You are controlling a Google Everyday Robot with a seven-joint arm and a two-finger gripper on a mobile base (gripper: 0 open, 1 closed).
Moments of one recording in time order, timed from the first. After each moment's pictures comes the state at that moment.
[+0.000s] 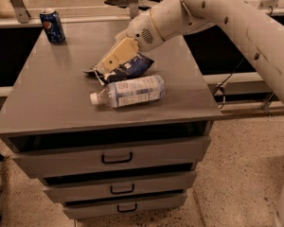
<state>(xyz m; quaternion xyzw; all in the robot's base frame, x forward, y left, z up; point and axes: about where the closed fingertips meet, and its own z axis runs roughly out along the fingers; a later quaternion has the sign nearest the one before) 0.612 0.077 0.942 -0.55 0.68 0.35 0.35</state>
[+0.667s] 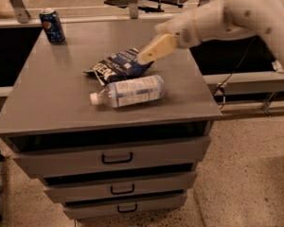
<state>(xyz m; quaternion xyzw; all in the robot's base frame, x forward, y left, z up) 0.665 -0.018 0.939 -0.49 0.69 0.31 0.42</state>
